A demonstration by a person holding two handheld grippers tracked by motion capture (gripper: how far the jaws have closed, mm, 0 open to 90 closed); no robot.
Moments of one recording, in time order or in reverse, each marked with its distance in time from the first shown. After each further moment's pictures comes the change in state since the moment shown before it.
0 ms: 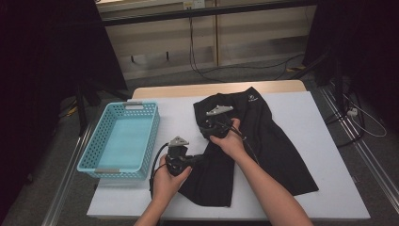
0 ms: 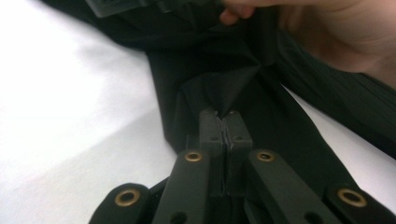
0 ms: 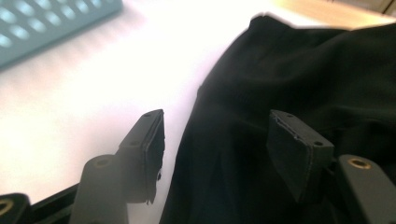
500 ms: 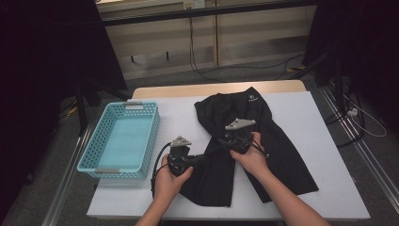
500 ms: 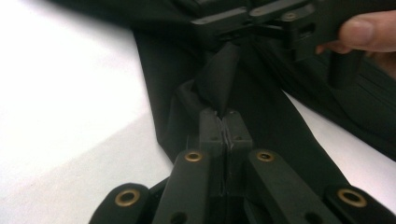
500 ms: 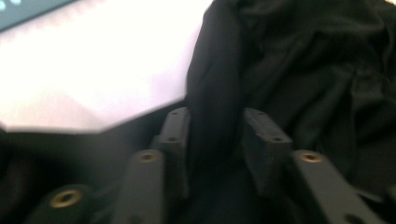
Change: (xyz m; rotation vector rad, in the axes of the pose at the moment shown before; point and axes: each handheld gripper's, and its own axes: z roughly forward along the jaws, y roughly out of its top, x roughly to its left) left arm -0.008 0.004 0.004 0.006 -0.013 0.027; right arm -0.004 -0.043 -0.072 0.010 0.007 -0.004
